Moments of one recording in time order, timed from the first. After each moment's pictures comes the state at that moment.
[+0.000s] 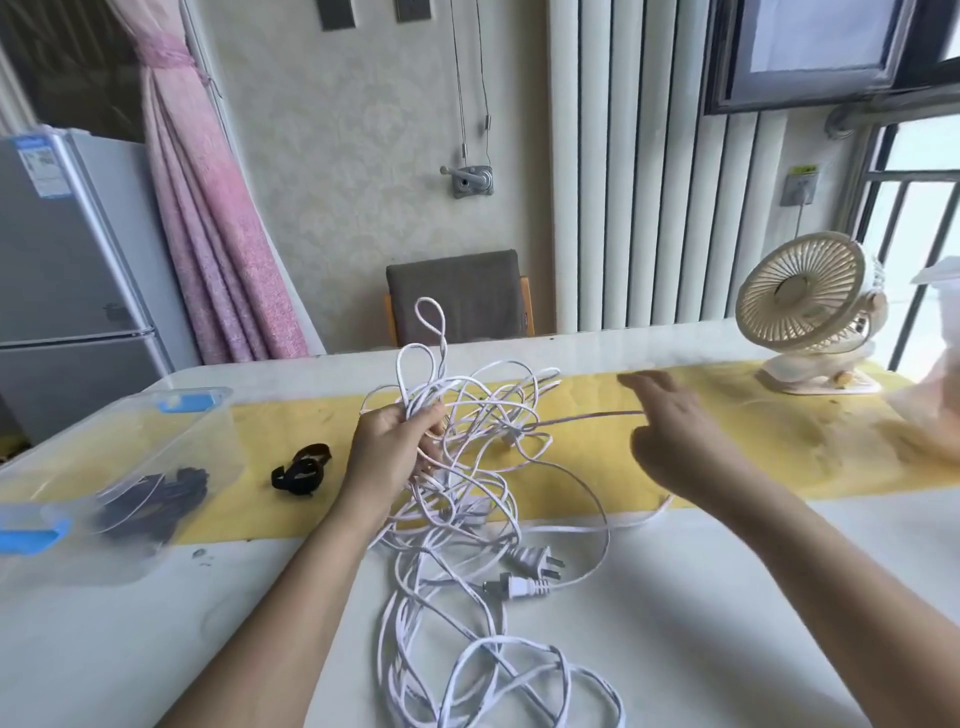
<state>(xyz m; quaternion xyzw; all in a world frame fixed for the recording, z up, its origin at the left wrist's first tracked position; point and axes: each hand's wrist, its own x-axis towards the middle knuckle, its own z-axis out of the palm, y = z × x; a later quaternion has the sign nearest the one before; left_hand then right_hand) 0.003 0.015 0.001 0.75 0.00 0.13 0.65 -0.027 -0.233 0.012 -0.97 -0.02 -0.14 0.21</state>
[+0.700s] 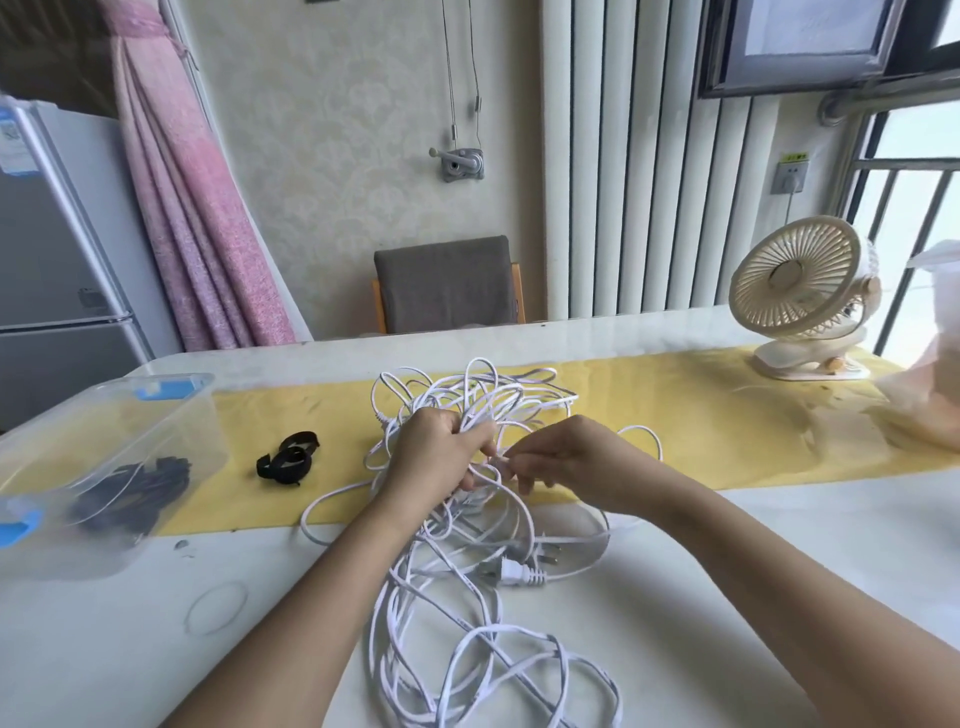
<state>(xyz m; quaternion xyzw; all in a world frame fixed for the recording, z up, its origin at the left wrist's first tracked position) 0.003 -0.018 -0.013 0.89 -0.04 0.11 0.45 -0.024 -0.185 -0.003 -0.86 -0.25 0.04 0.45</state>
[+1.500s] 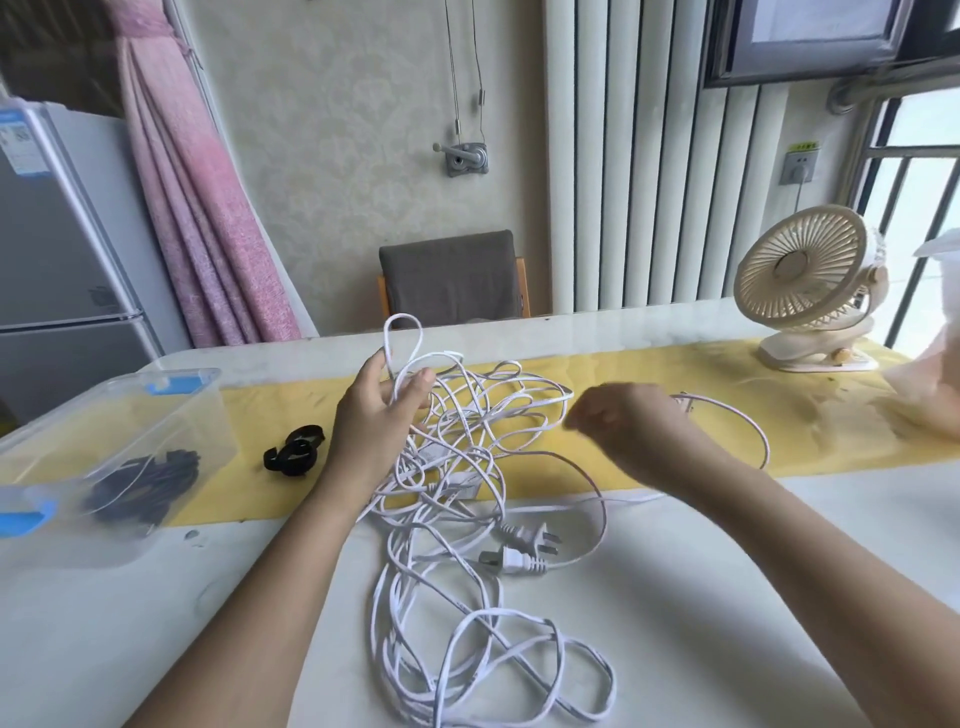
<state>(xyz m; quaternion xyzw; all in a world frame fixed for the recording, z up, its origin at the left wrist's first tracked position) 0.018 0.031 -0.008 0.81 -0.08 0.22 0.53 -0.035 -0.214 0.009 -0.94 -0.10 -0.16 0.27</state>
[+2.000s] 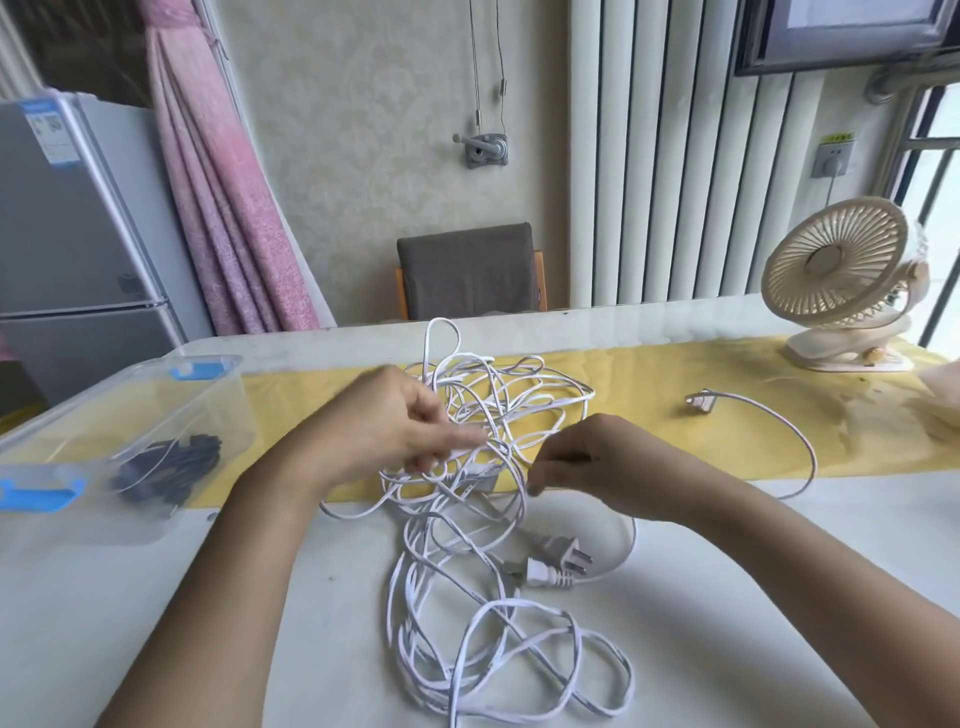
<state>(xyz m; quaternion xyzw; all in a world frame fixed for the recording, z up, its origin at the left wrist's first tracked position) -0.037 0.039 0.044 0.91 -0.15 0.00 0.37 -0.046 -0.183 0.005 -0.92 -0.24 0.03 0.32</state>
